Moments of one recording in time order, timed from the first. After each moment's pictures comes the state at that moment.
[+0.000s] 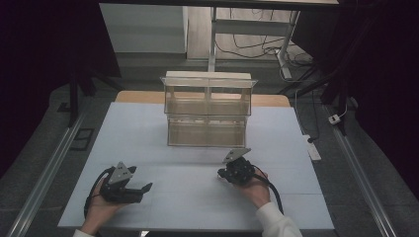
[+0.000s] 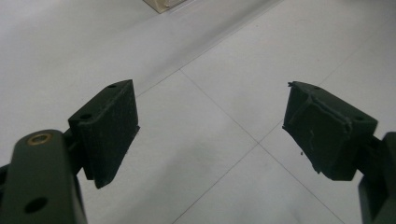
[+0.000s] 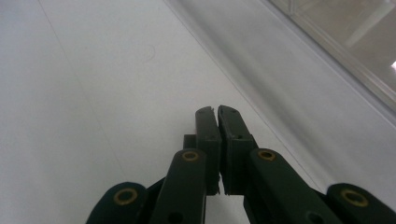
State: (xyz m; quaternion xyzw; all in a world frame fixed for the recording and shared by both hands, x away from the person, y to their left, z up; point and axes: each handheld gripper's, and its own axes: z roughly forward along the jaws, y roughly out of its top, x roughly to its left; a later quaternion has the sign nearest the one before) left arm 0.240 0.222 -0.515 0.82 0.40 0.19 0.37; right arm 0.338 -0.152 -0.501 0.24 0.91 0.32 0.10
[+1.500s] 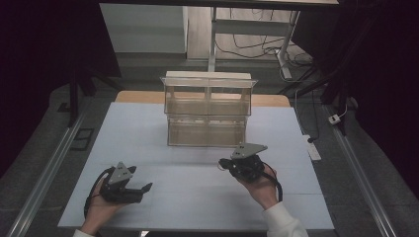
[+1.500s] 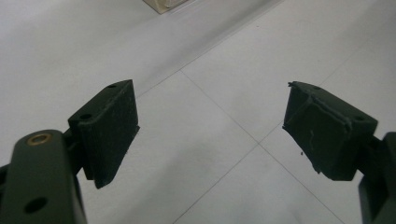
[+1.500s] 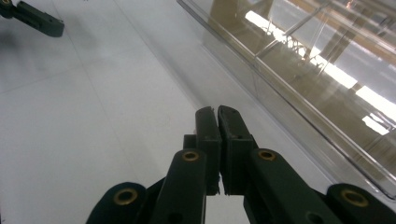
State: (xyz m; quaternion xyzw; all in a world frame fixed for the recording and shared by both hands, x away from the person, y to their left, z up) left arm 0.240 0.222 -0.515 0.82 0.40 0.19 0.37; right arm 0.315 -0.162 -0.441 0.21 0.88 0.41 0.15
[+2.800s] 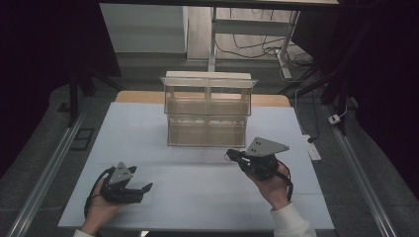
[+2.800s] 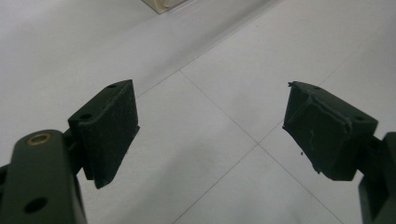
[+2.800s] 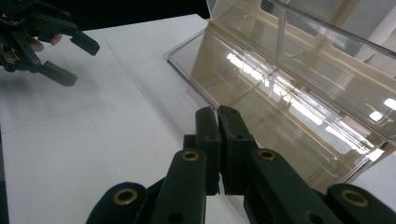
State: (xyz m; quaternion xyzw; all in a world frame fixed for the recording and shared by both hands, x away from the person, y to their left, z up) left arm 0.240 0.221 -0.515 0.82 0.40 0.19 0.37; right arm 0.299 -0.182 -0.397 0.20 0.84 0.46 0.20
